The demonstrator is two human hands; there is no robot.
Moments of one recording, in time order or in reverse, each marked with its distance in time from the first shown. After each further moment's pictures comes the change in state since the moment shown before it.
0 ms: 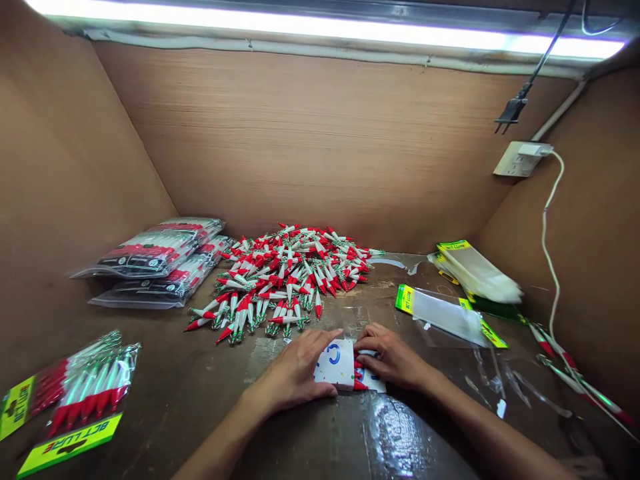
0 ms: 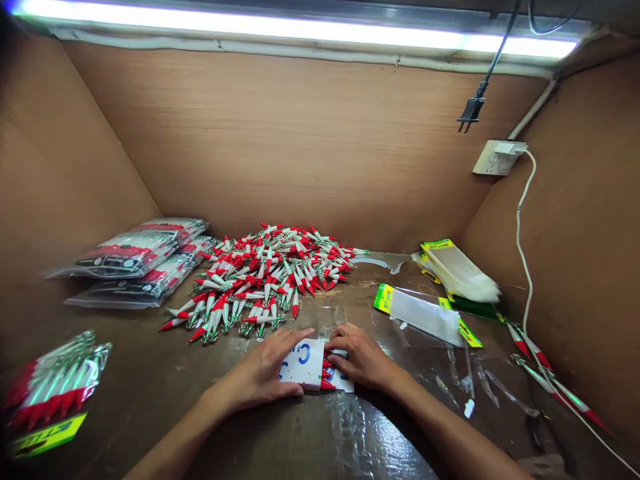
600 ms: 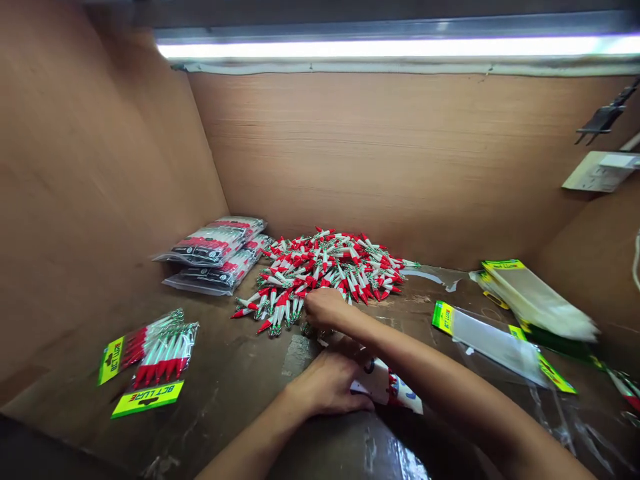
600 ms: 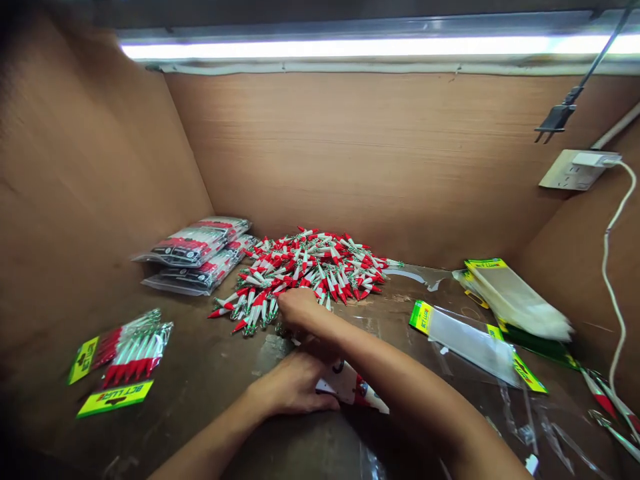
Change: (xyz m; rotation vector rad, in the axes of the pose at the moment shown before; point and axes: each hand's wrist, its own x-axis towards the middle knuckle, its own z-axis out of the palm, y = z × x) left_hand -0.008 0.009 0.003 0.069 -0.012 0.035; right_hand 0.203 -0.101 0.074 -0.416 -0.105 -0.097
